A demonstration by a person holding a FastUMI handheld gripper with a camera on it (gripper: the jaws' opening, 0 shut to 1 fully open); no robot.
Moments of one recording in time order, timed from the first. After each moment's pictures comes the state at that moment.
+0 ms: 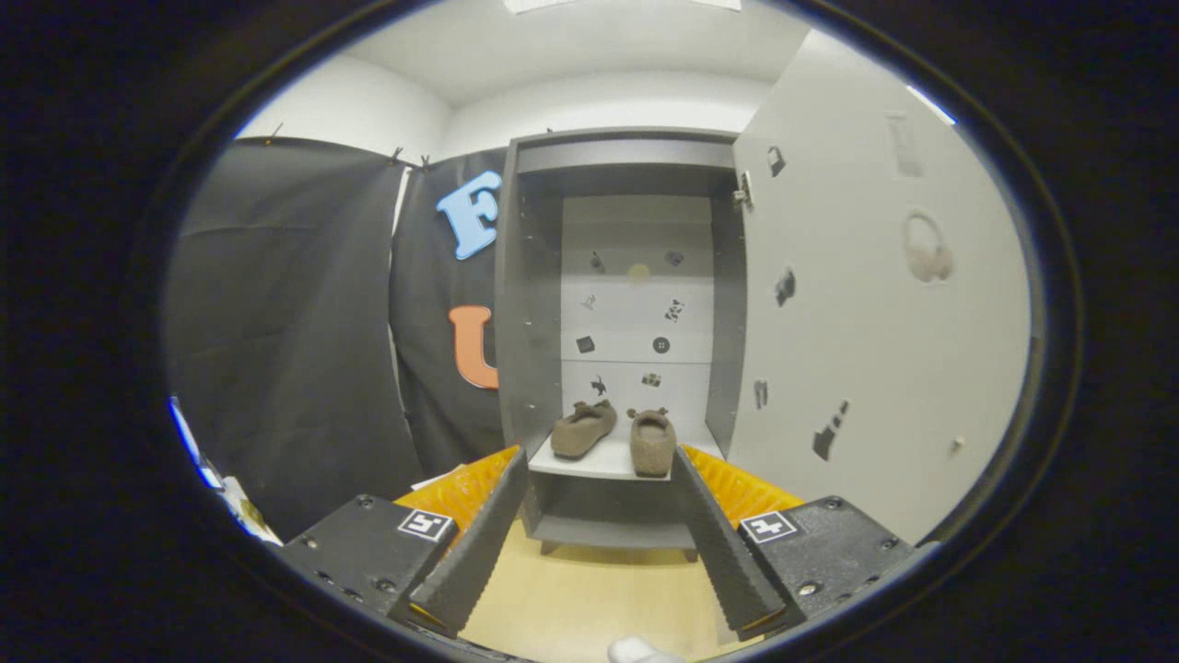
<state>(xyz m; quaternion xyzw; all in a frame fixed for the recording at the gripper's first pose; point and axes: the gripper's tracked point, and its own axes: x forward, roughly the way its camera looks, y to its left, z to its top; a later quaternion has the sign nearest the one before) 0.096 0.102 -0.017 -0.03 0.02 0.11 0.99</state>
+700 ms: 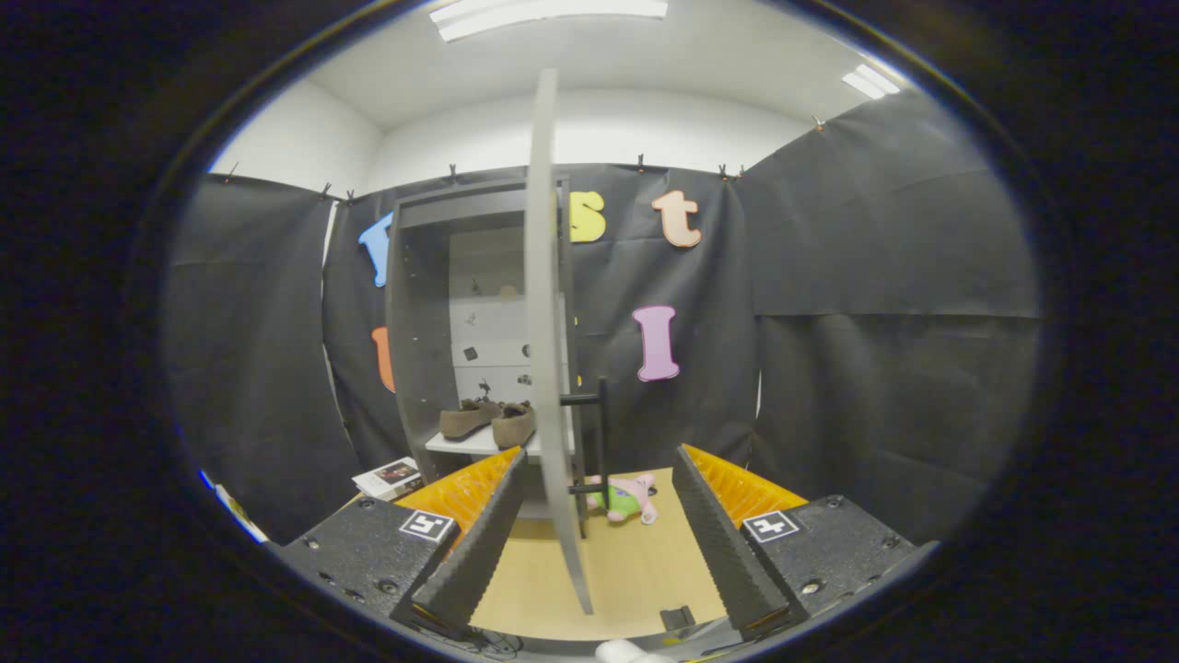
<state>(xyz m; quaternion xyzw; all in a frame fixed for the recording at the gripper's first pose) -0.009 -0.134 -0.012 0.01 0.00 -0.01 1.00</state>
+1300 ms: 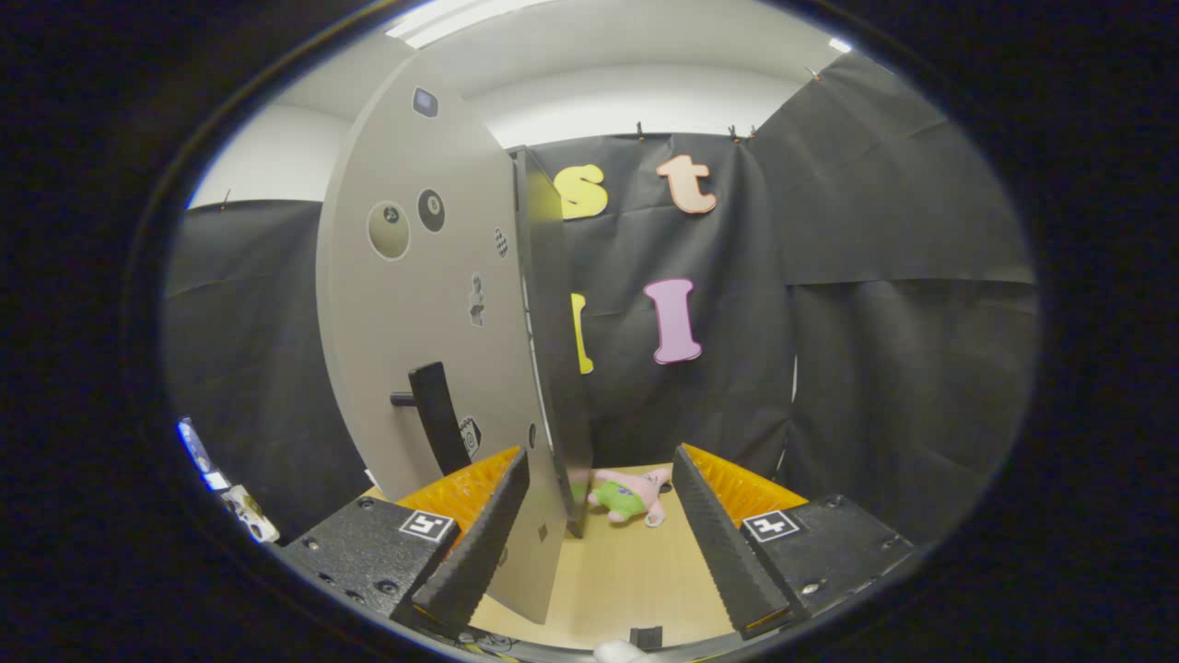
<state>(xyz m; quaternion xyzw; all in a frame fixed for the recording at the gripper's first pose) 0.083 -0.197 -0.014 0.03 0.03 0.10 0.99</state>
